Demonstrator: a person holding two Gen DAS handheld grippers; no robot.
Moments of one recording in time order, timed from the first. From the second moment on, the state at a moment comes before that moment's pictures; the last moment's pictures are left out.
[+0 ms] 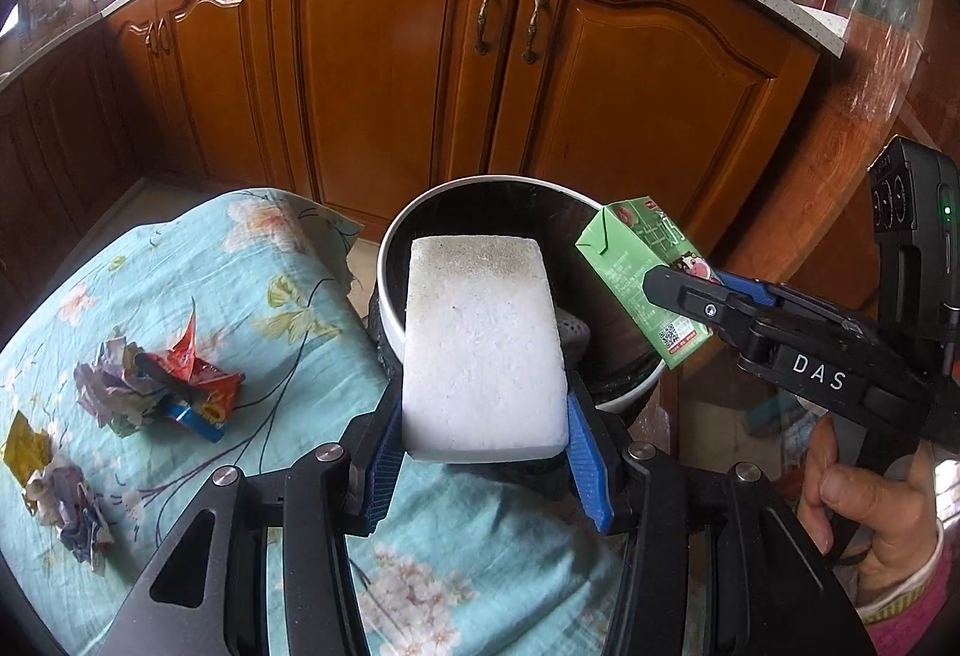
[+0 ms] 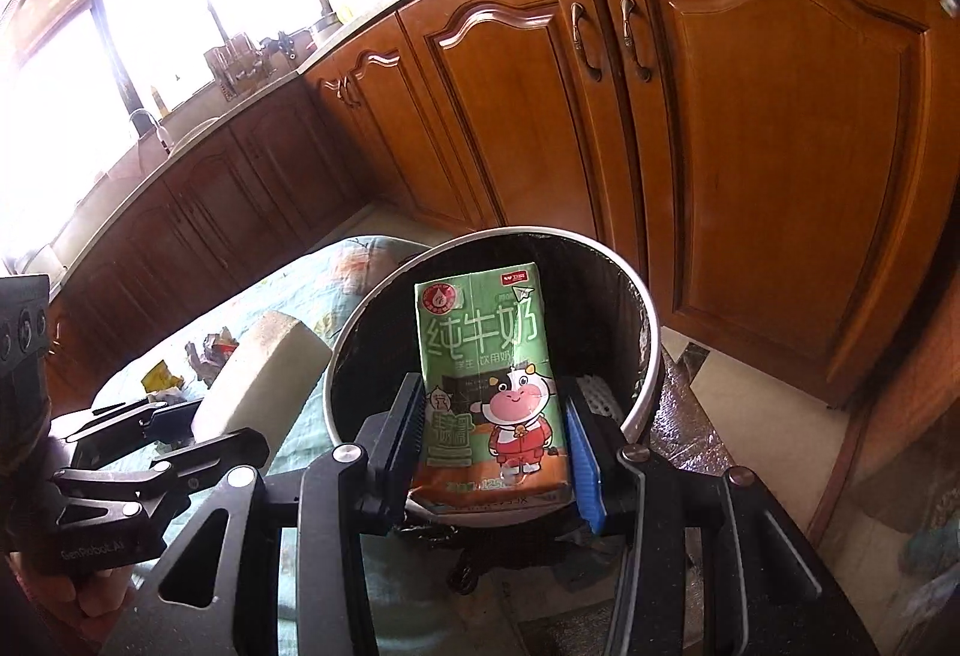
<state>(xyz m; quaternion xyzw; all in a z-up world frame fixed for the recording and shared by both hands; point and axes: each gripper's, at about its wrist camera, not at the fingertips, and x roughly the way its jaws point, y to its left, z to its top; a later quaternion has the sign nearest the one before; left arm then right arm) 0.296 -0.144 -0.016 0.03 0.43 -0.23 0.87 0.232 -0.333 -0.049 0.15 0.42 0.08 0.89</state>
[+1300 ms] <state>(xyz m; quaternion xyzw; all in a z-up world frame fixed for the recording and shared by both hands) 0.319 -0.138 -0.019 0.00 0.44 -0.22 0.87 0.250 -0.349 -0.057 0.18 0.44 0.07 0.88</state>
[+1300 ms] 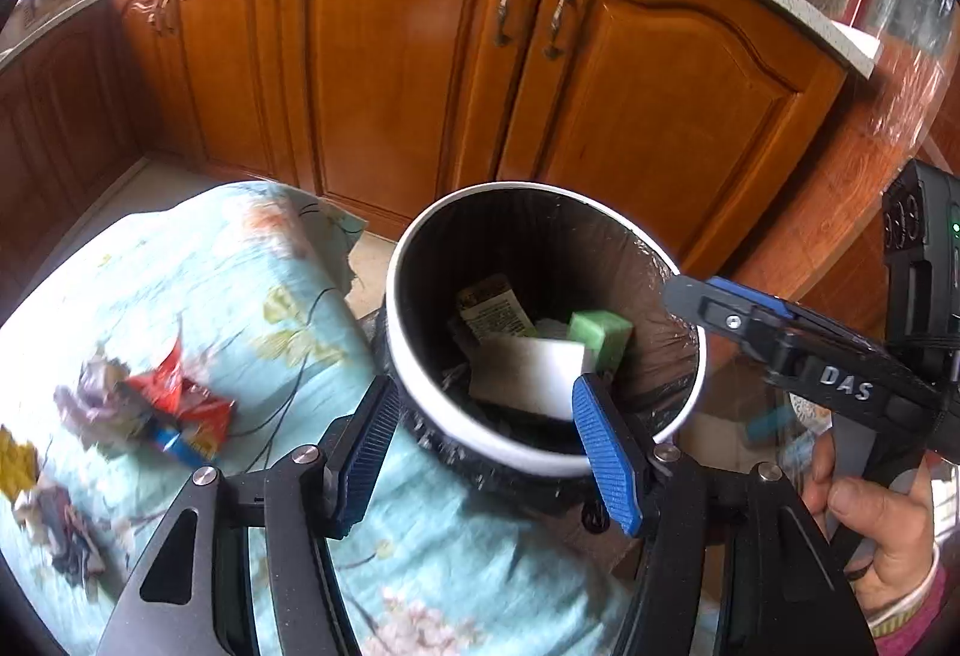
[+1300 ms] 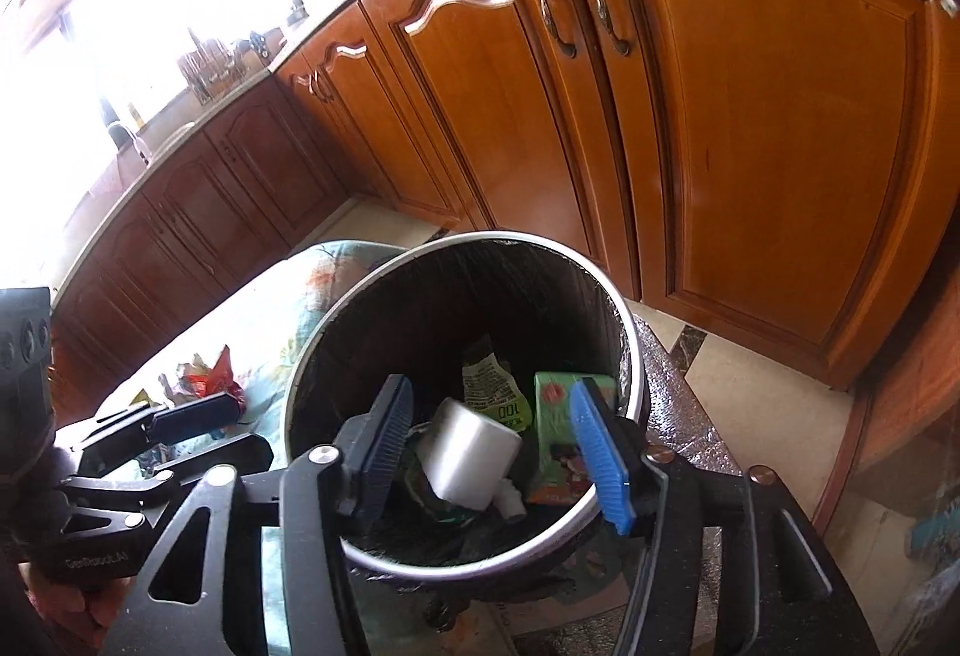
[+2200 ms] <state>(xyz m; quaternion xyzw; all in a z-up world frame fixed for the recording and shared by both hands) 0.187 0.061 -0.036 -0.15 0.42 -0.06 0.89 0.170 -0.190 -0.039 0.18 0.39 0.17 0.89</state>
